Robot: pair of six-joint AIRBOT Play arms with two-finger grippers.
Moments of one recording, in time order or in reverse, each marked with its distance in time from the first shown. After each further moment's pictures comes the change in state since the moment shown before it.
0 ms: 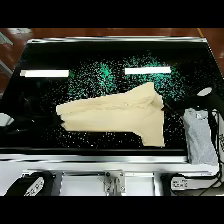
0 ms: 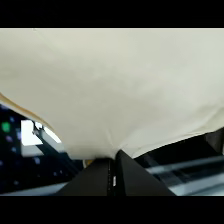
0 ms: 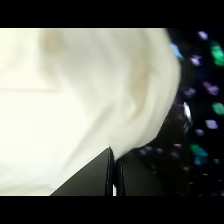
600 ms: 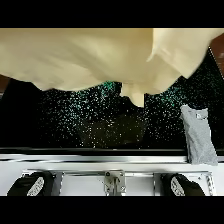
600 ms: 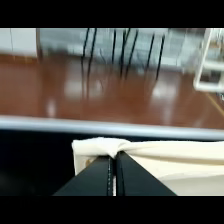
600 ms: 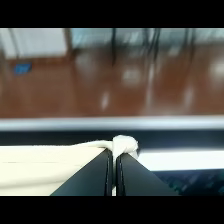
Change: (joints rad) left arm 0.000 0.144 1.043 0.360 0.087 -0.090; right arm 0.001 0.663 0.653 -0.198 -0.153 0.005
